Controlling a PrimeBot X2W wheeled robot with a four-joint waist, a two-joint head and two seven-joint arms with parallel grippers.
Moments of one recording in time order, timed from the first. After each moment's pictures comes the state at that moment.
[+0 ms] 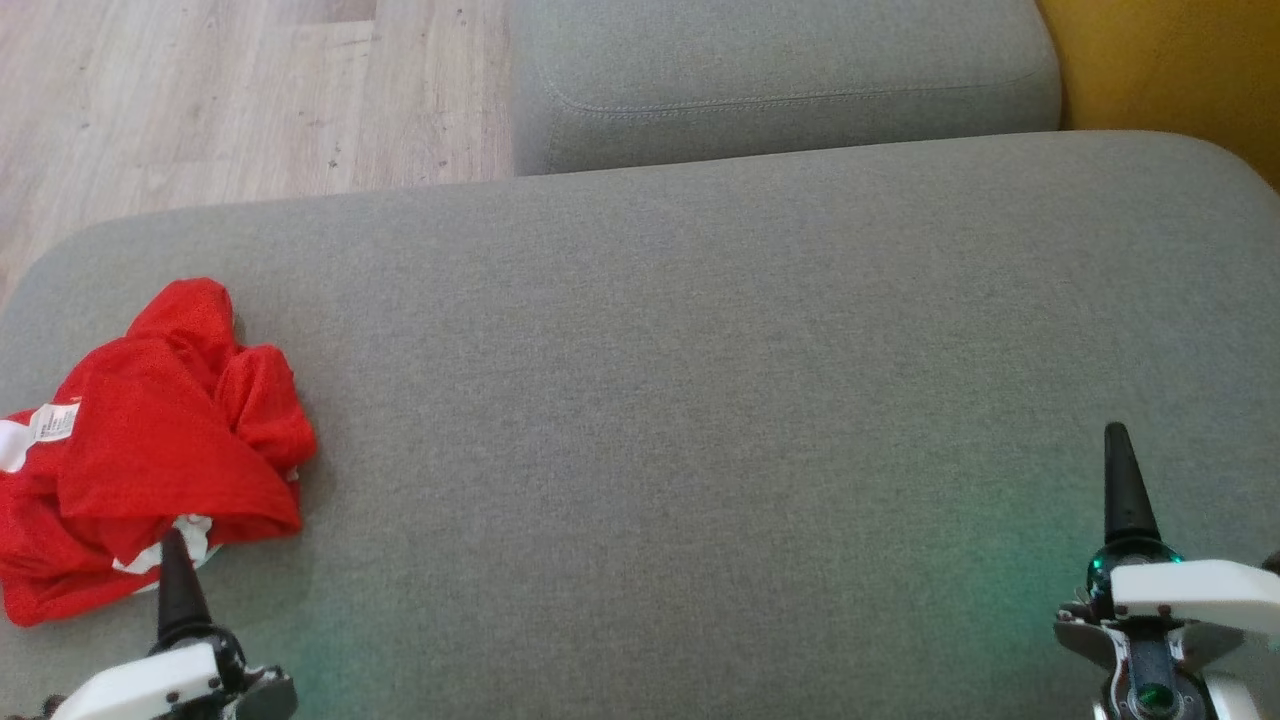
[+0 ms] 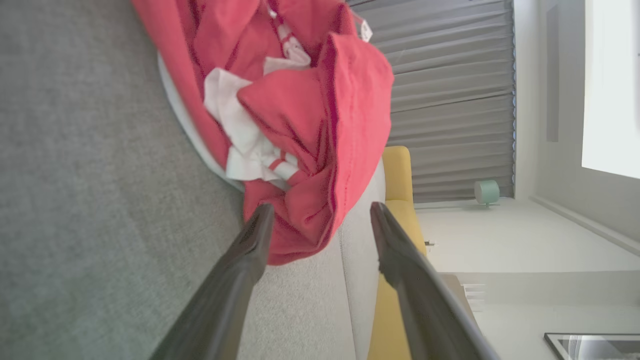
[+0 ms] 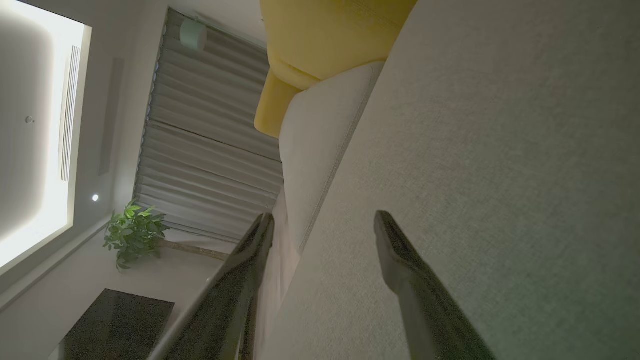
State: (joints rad) left arm 0.00 0.03 0.15 0.29 -1.48 -0.12 0.00; right arm -0.01 -0.04 -0.10 0.27 1.20 0.12 0.00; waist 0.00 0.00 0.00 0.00
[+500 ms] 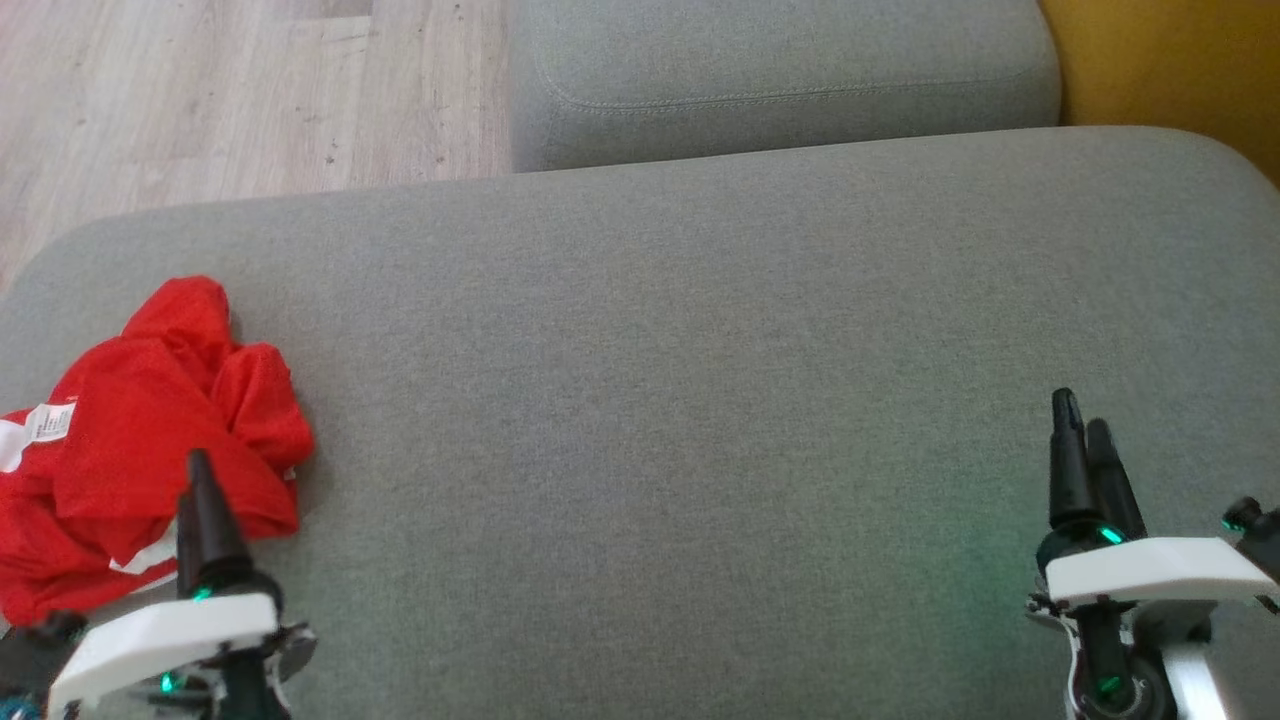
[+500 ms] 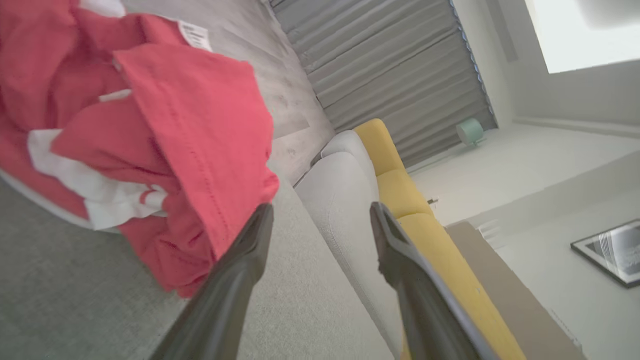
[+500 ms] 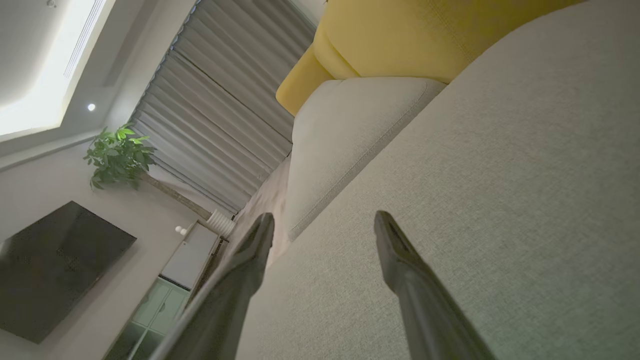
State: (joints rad) left arm 0.00 0.03 0.09 0.13 -1.14 -0.08 -0.04; right arm -0.01 -0.04 -0.03 0.19 0.87 0.12 -0.04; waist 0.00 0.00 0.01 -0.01
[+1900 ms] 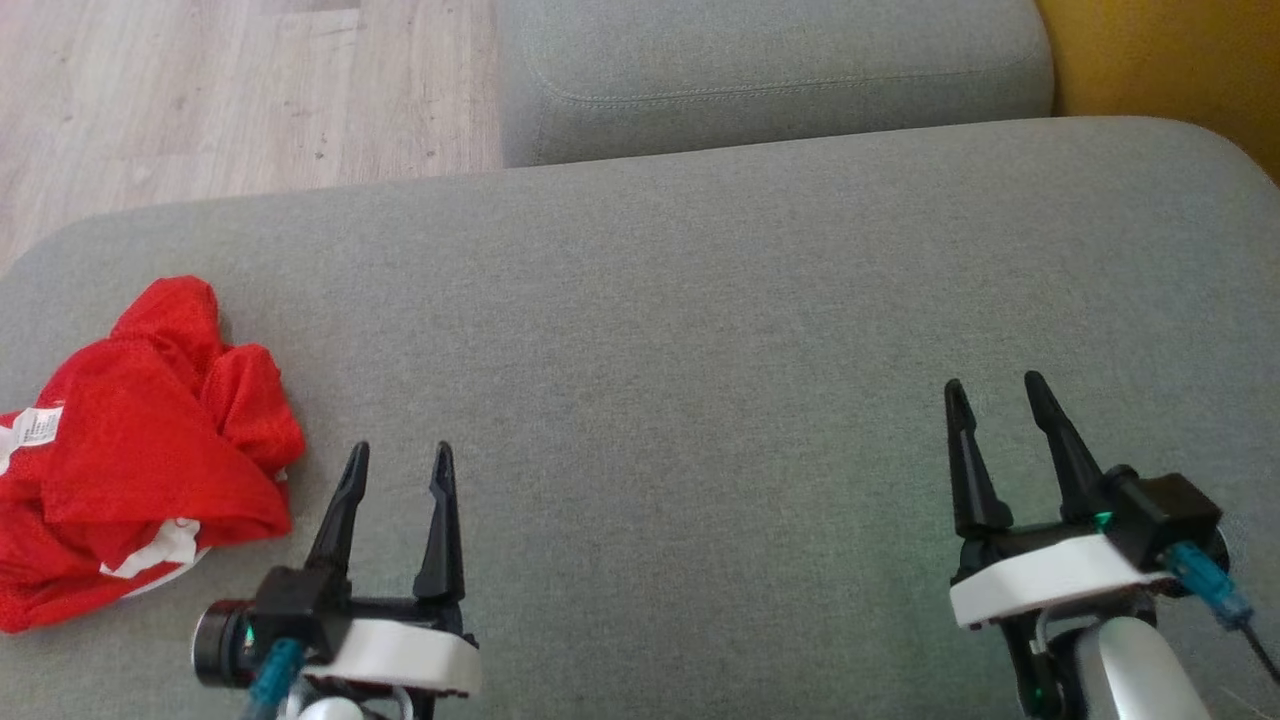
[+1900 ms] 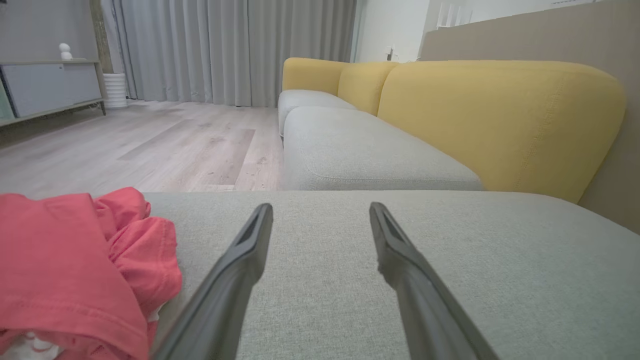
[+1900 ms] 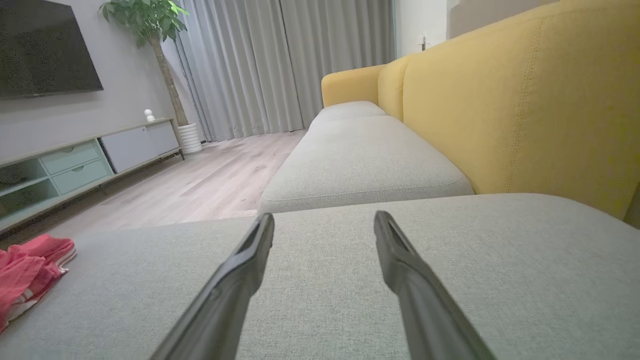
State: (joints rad) left arm -0.01 0.18 -0.35 0.08 -0.35 0.15 -0.16; right arm -0.03 -0.04 0.07 0.16 0.17 0.12 -0.16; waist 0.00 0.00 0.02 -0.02
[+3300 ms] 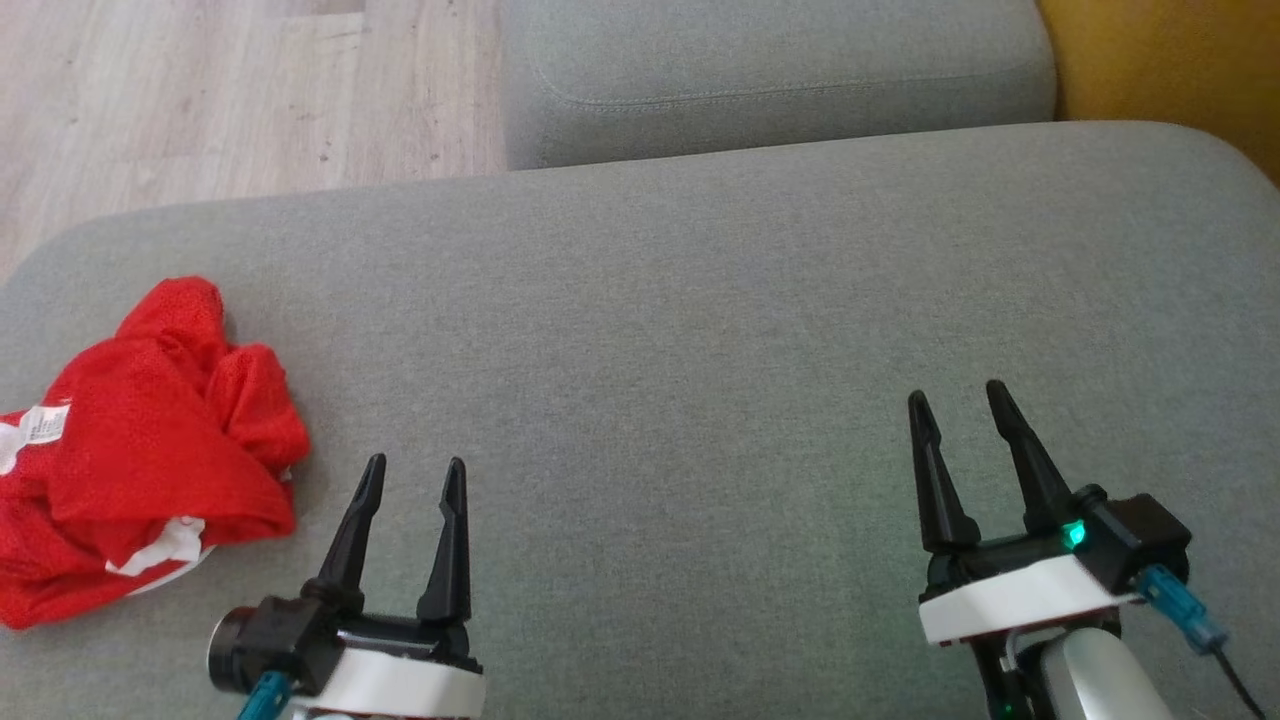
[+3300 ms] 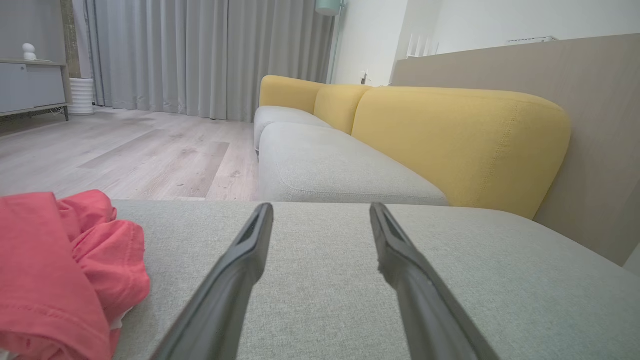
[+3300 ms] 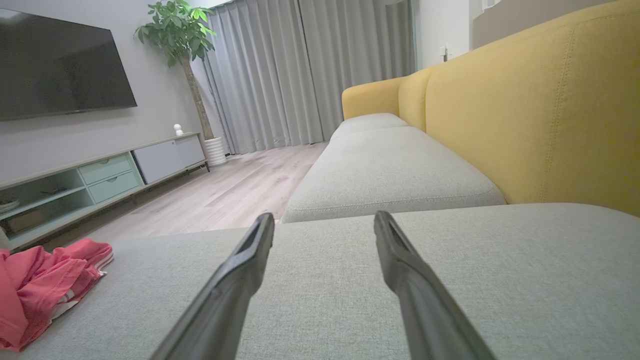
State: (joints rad) left arm 0.03 0.05 -0.19 0.15 -0.23 -0.11 -0.25; right arm -0.02 -0.04 0.15 0.18 0.20 0.12 -0.25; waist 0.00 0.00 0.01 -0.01
